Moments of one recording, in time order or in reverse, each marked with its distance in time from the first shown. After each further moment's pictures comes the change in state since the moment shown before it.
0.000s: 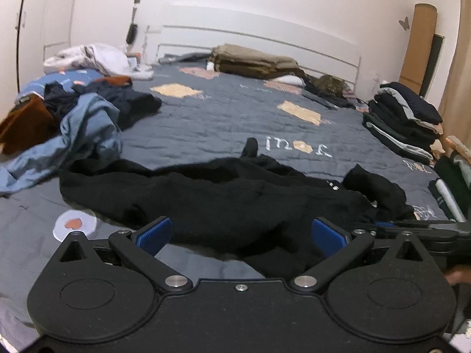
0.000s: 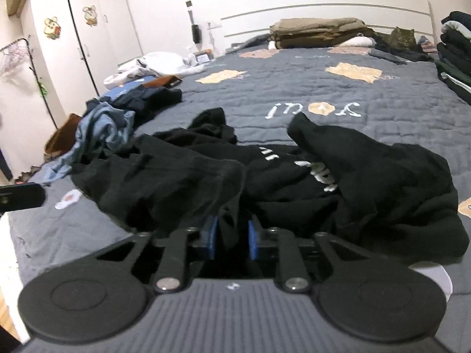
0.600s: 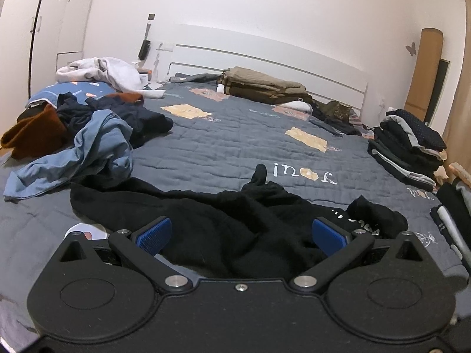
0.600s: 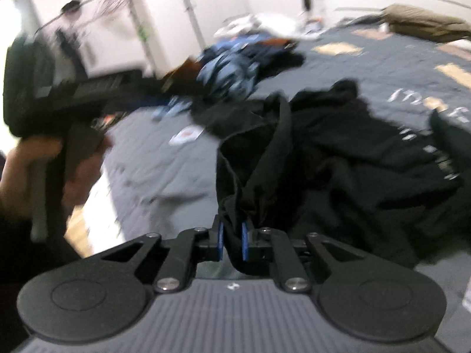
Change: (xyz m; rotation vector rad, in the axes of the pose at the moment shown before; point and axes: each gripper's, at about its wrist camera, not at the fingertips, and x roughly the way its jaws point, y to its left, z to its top) left arm -0.012 0.009 0.008 -0.053 -0.084 0.011; right arm -0.027 0.071 -0.021 -0.242 0.206 0.370
